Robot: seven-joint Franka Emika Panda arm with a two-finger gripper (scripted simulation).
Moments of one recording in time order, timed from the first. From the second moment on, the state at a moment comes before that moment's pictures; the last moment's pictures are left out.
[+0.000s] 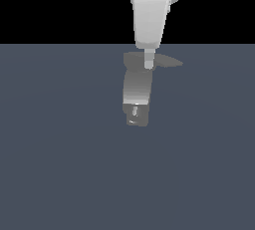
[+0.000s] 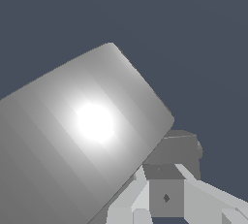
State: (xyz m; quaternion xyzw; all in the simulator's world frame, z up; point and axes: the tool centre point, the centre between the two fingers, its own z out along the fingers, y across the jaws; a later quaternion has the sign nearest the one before) arm -0.103 -0.049 0.249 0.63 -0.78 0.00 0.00
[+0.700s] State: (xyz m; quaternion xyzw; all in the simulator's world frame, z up) arm -0.072 -0.105 0.249 0.63 -0.78 0.00 0.00
